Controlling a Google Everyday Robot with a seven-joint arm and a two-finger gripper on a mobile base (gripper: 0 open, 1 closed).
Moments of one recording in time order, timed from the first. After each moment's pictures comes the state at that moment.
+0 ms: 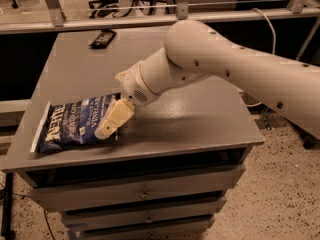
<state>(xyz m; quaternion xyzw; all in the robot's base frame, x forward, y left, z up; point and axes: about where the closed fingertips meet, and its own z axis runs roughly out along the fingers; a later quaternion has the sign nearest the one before) 0.526 0.122 0.845 -0.60 0.67 0.28 0.34</state>
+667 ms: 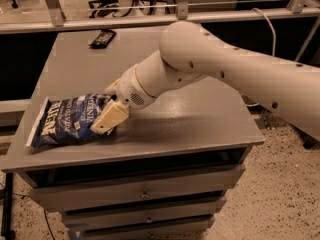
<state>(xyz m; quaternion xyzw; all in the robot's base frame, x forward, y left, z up) 0.516 0.130 0.839 -0.61 0.67 0.29 0.32</state>
